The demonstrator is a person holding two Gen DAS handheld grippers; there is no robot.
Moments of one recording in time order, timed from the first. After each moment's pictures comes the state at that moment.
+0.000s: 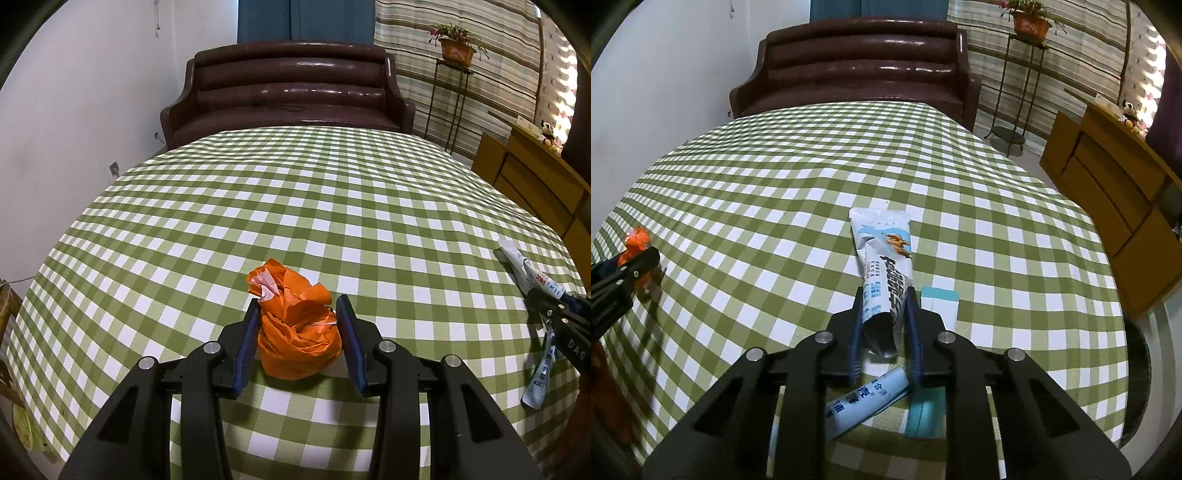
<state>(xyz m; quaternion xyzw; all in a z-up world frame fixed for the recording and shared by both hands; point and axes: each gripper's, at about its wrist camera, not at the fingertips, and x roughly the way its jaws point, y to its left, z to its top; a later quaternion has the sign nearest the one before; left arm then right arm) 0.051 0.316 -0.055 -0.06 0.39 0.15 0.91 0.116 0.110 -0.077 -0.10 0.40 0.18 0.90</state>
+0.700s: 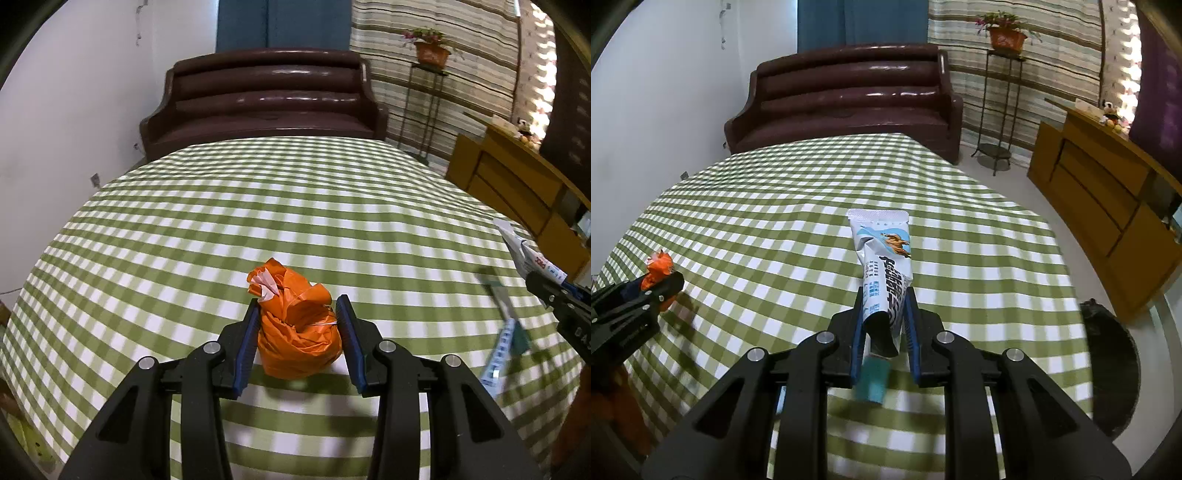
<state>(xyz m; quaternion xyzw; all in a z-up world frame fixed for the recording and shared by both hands) 0.049 0.260 -0.041 -0.06 0.37 0.10 0.92 0.093 0.055 -0.045 -0.06 0.36 0.16 0.92</state>
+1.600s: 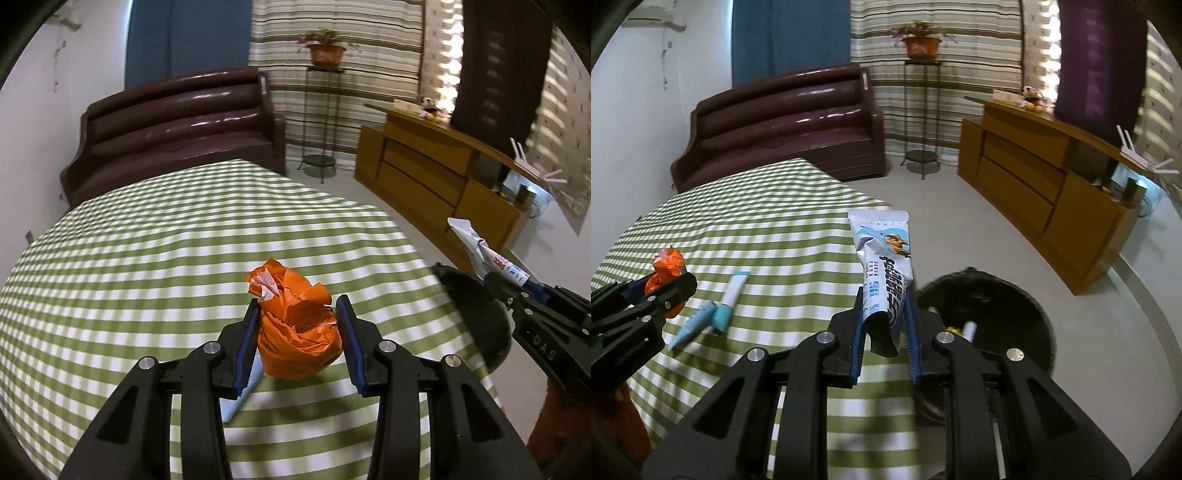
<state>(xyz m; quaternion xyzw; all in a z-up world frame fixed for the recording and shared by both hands) 0.060 0.084 -0.017 0.00 0.34 -0.05 0.94 0.052 -0.110 -0.031 -0.01 0.33 0.05 0.94</state>
